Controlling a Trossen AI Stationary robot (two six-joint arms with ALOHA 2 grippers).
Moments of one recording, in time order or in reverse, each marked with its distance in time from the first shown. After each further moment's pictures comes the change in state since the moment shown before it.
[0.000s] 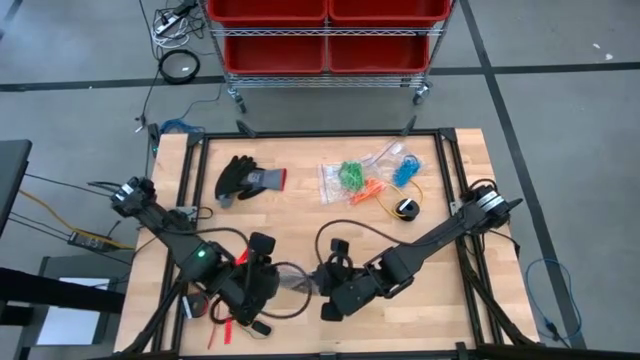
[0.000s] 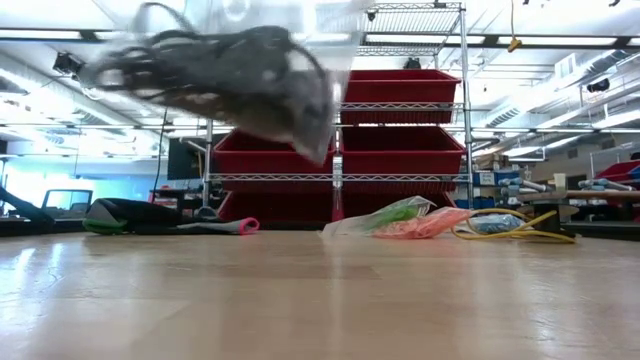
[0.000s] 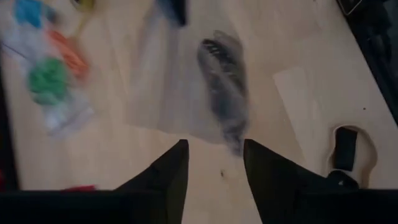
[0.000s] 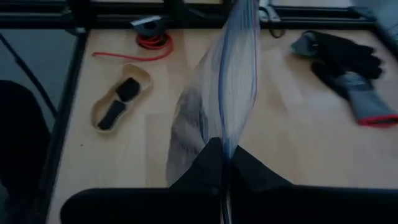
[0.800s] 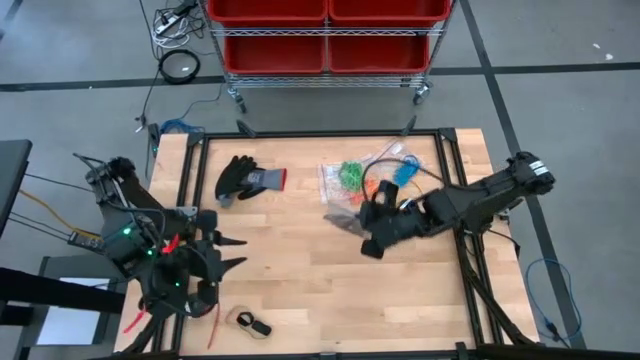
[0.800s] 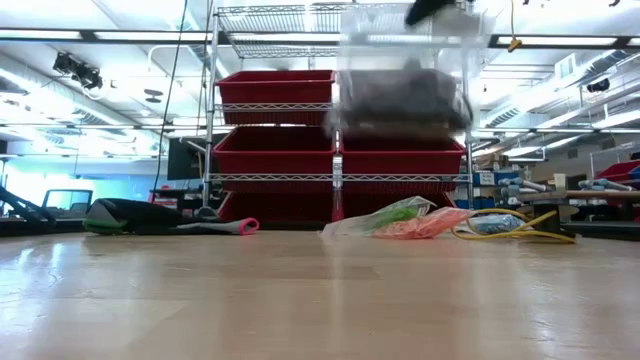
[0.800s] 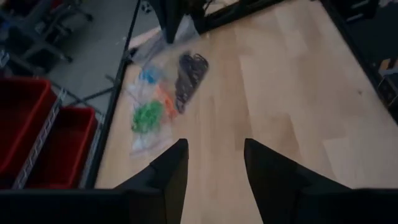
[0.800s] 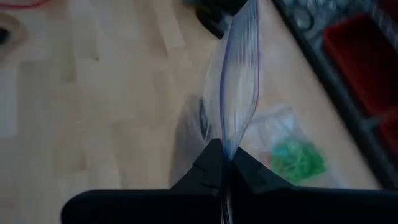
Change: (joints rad) left arm -0.249 -0.300 -0.093 -0.036 -0.497 -0.219; right arm -0.164 -0.453 -0.274 -0.376 0.028 0.015
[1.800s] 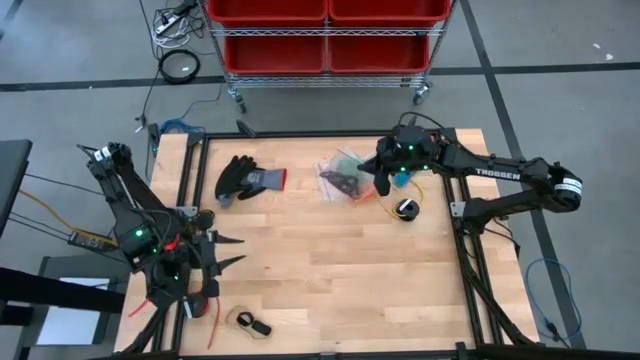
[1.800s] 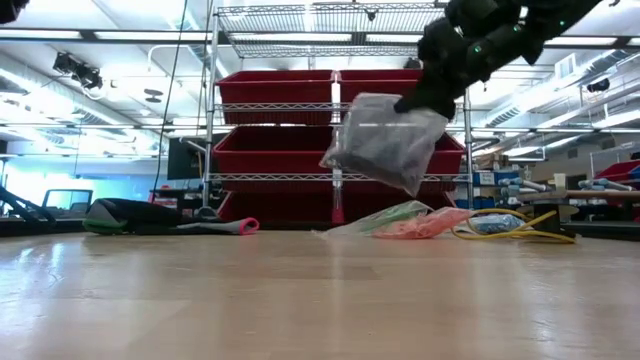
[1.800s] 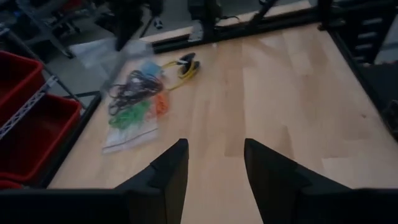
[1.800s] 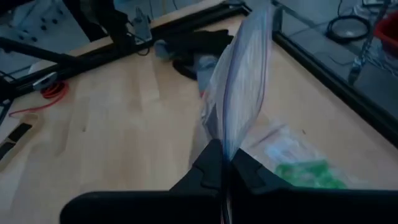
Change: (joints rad) left arm -0.058 -0.248 -0.528 0.391 -0.115 -0.146; right arm -0.815 -0.312 -0.633 0.794 -0.844 -0.293
